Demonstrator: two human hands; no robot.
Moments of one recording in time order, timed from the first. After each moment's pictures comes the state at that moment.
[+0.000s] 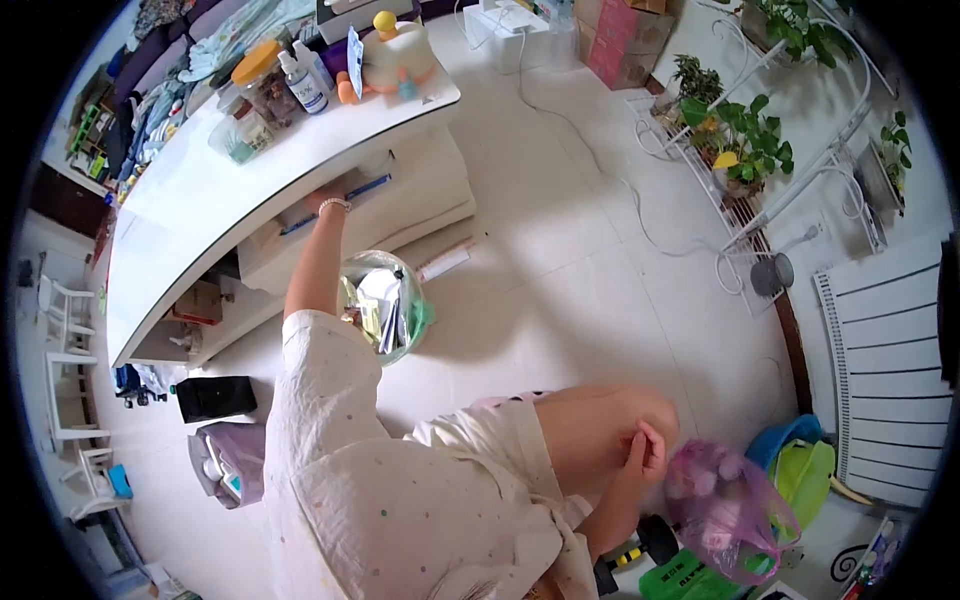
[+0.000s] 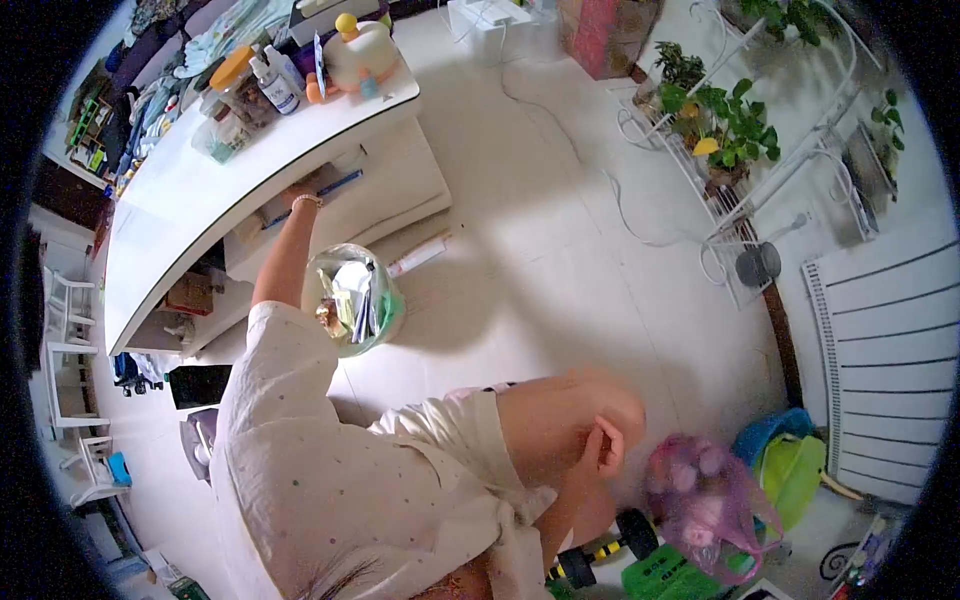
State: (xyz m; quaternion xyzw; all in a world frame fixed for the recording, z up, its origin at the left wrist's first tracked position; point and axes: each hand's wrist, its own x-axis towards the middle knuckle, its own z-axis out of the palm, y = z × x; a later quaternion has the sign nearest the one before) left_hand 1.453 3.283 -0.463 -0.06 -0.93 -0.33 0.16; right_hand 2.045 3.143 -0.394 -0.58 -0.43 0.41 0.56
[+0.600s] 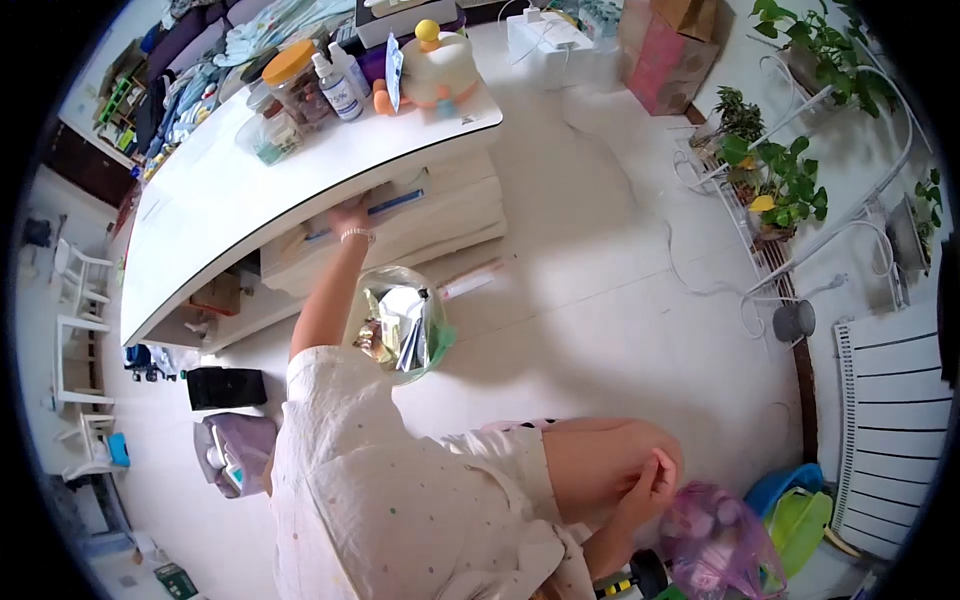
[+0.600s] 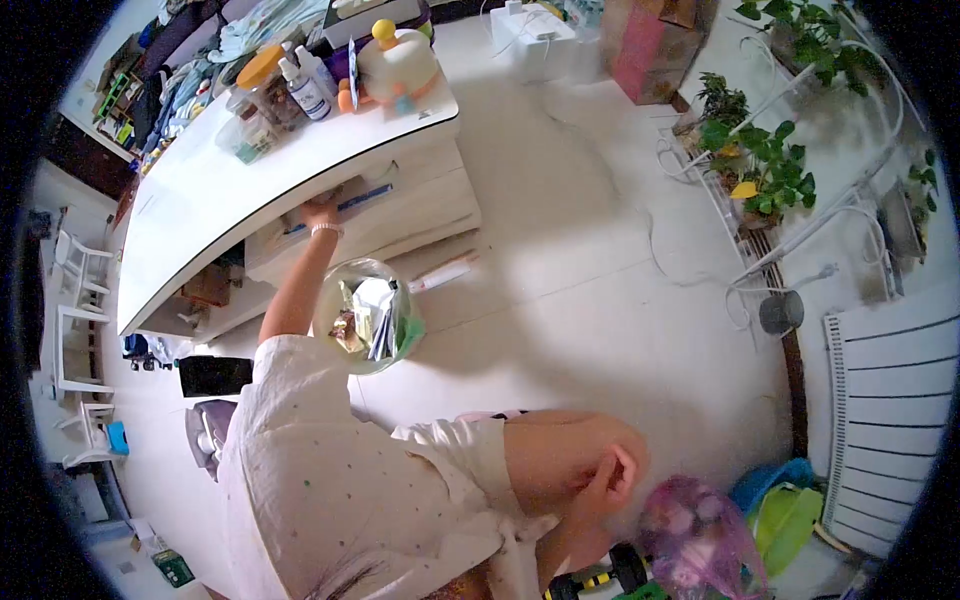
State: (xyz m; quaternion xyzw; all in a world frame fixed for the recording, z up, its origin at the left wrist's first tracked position) left_hand 1.376 3.263 -0.561 -0.16 -0.71 -0.67 0.13; right_hand 2.039 3.172 -0.406 -0.62 -0.47 0.36 0.52
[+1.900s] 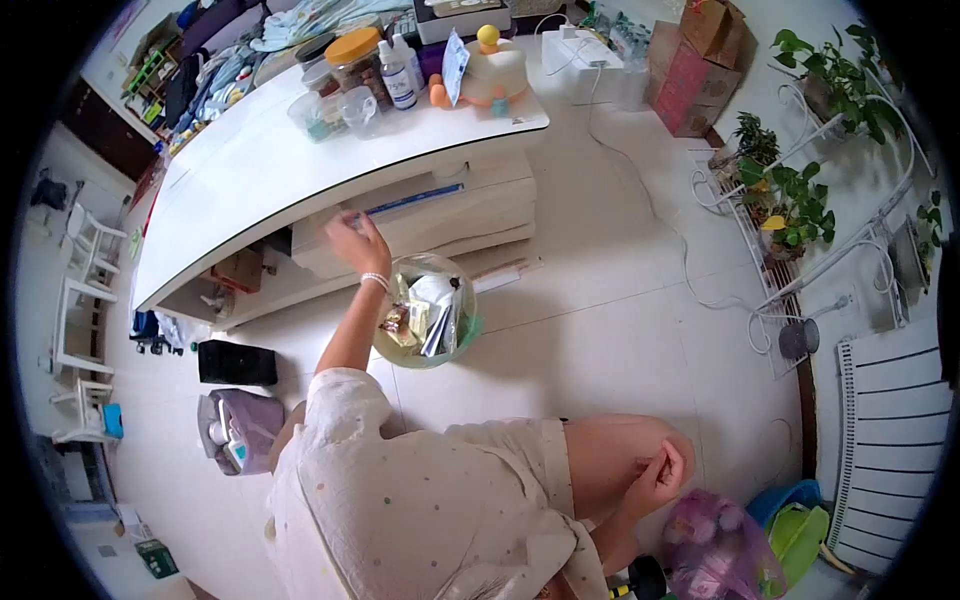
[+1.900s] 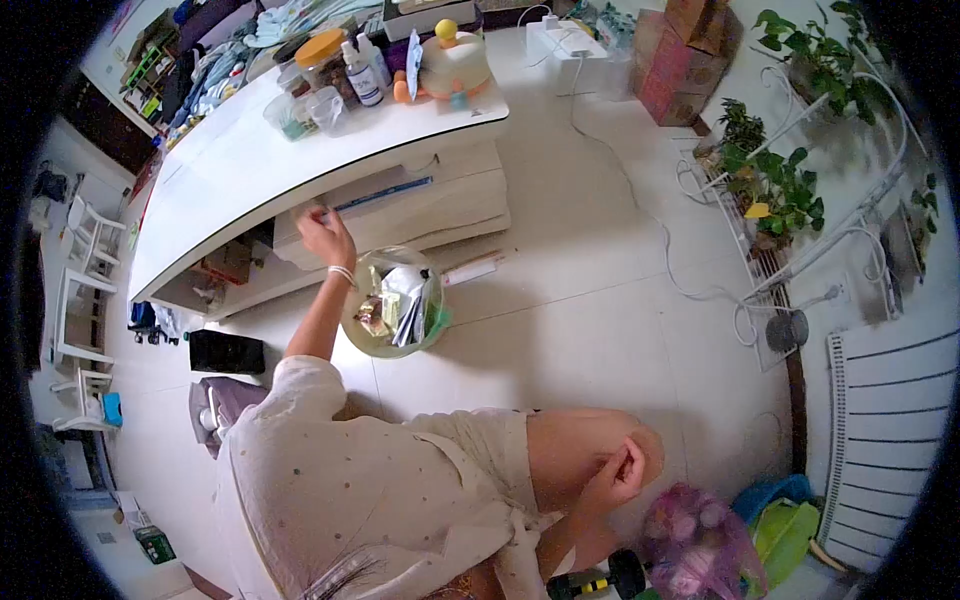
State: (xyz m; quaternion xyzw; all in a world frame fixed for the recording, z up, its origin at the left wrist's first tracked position) left_hand 1.532 3.171 -0.417 -0.13 -0.86 -0.42 0.26; right_hand 2.025 3.162 -0.401 -0.60 -0.49 0.35 0.52
